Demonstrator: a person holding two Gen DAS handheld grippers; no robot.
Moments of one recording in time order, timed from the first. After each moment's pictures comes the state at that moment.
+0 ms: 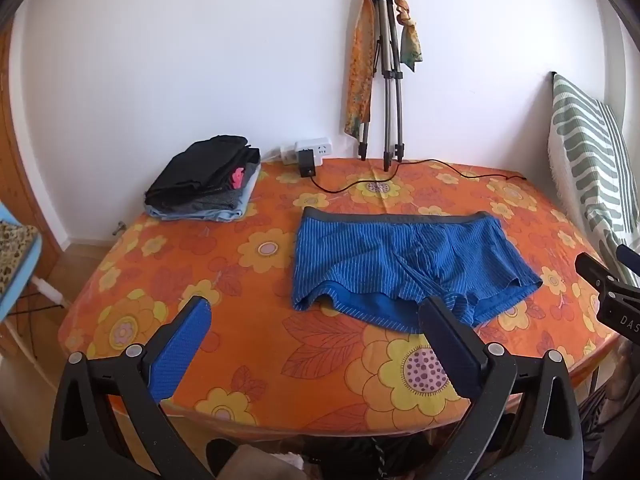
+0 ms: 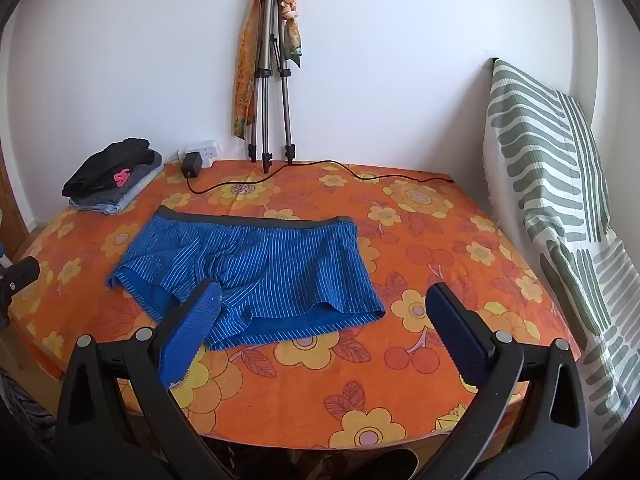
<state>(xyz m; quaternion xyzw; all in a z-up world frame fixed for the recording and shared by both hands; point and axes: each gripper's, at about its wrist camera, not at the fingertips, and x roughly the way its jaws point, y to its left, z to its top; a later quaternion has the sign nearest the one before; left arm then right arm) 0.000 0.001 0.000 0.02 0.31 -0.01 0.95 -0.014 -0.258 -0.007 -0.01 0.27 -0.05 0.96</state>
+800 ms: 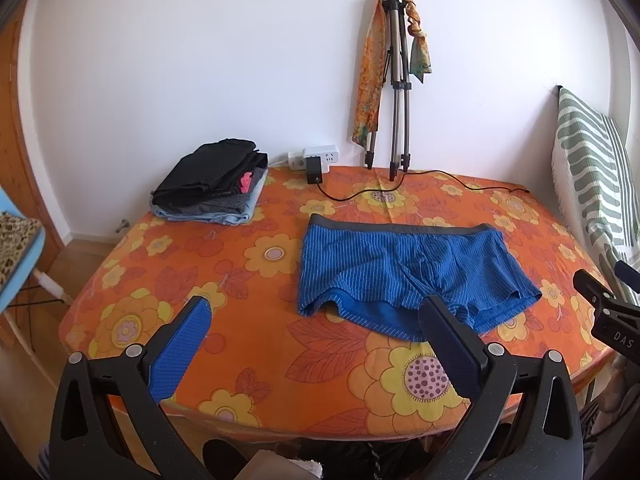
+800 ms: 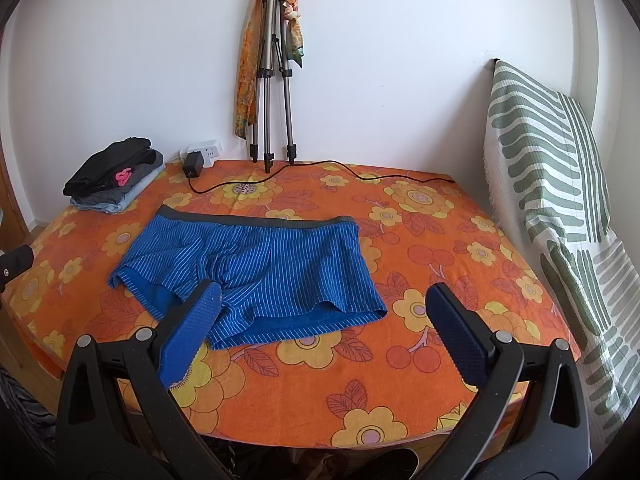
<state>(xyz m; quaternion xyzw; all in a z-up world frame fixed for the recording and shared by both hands) -0.002 0.009 0.007 0.01 0.30 0.00 0.95 -0.013 -0.257 -0.005 -0.01 0.27 -0.05 0.96</state>
